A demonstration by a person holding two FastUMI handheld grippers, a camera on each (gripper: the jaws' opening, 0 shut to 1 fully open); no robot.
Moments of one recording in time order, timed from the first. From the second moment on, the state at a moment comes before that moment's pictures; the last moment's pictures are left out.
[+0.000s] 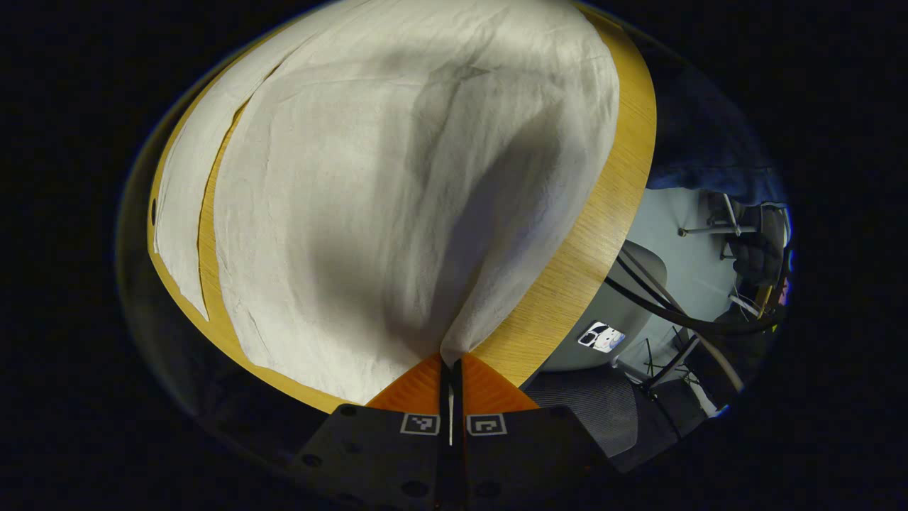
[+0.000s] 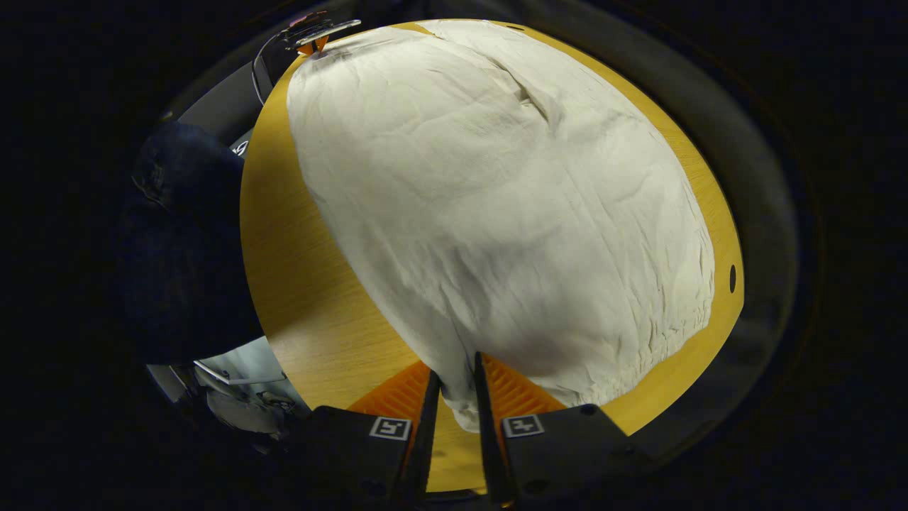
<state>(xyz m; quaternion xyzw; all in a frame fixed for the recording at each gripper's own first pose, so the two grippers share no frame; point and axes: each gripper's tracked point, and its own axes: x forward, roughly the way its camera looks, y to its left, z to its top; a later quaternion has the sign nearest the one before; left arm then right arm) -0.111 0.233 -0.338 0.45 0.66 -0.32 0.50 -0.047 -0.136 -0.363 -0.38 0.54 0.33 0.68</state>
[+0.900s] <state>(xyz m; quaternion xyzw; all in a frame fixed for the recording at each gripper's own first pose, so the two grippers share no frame) -0.090 0.241 -0.339 0.33 0.63 -0.28 0.64 -0.038 -0.136 -0.342 -0.32 0.54 0.20 0.75</state>
